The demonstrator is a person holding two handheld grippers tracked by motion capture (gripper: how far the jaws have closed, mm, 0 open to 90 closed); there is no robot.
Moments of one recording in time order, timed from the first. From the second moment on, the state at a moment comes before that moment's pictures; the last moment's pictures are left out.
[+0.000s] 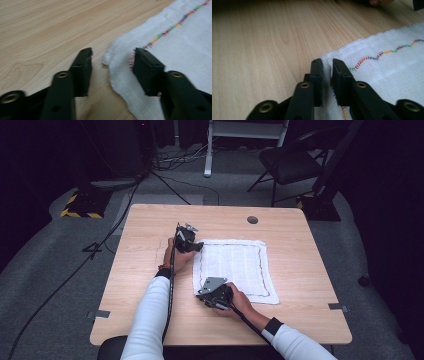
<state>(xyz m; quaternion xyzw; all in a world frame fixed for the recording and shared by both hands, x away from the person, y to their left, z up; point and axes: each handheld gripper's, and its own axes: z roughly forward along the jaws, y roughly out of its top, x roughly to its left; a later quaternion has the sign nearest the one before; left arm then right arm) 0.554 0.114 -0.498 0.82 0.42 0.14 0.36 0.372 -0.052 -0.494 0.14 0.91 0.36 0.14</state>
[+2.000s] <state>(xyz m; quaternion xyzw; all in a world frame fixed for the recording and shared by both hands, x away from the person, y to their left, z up) 0.531 0.121 -0.446 0.81 0.39 0.17 0.40 0.353 -0.083 -0.439 0.13 0.88 0.42 0.17</state>
